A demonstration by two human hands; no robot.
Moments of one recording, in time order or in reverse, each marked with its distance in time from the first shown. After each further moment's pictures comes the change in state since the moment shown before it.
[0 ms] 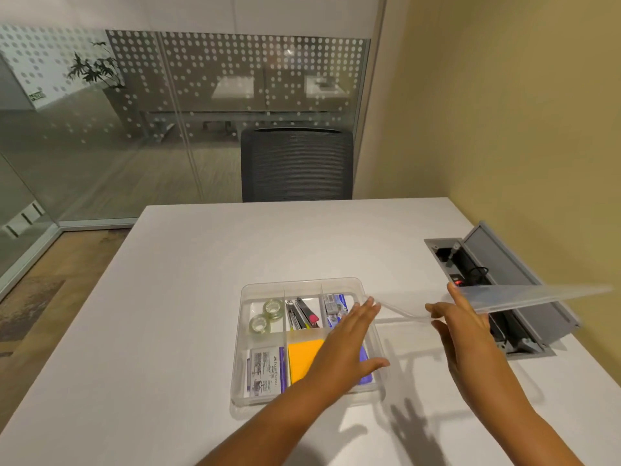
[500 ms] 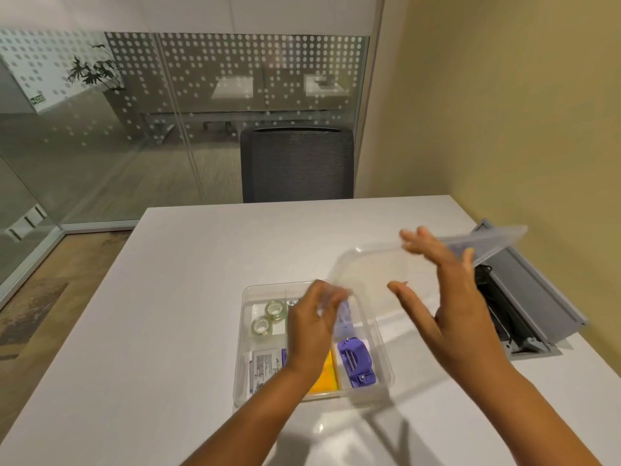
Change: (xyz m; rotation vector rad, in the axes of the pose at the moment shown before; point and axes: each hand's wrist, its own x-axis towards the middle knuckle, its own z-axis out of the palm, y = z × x) left_hand -0.003 0.026 -0.058 -0.523 0.654 -0.050; right_hand 0.037 -0.083 -0.022 0.200 0.132 -0.274
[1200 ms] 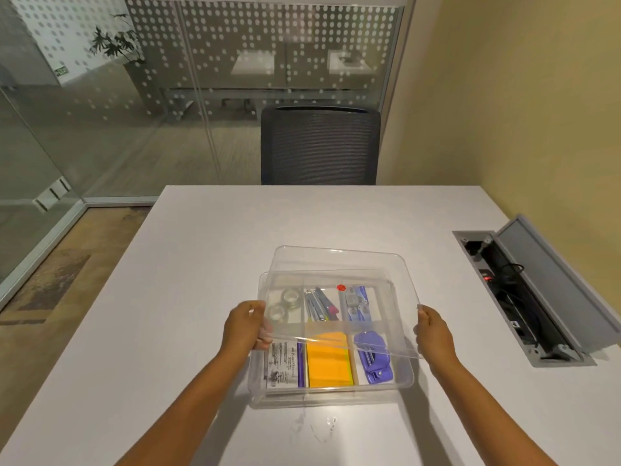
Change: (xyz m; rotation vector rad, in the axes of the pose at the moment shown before) left_hand 0.022 -0.087 -0.116 0.226 0.113 -0.782; right_hand -0.045 0.168 0.119 0.101 -0.134 1.016
